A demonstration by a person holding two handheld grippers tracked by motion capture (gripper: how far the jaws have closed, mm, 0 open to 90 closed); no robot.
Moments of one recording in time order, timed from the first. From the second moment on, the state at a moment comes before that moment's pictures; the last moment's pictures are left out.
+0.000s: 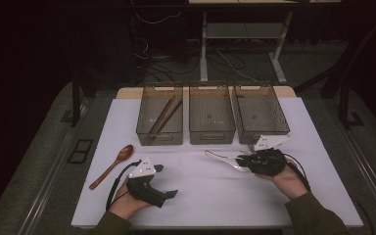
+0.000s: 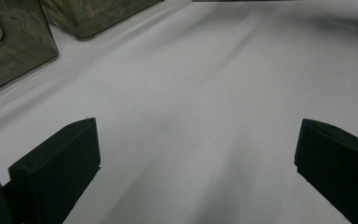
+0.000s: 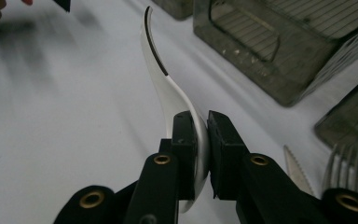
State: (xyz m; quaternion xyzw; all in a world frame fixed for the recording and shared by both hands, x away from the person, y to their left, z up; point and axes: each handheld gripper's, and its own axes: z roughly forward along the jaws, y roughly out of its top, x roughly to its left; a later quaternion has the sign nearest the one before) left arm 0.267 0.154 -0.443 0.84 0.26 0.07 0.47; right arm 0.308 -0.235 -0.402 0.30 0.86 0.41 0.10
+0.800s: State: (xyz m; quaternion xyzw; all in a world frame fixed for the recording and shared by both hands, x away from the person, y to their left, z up) left arm 0.267 0.154 -0.442 0.84 0.26 0.08 0.48; right arm 0.344 -0.235 -0.367 0.32 0.83 0.44 0.14
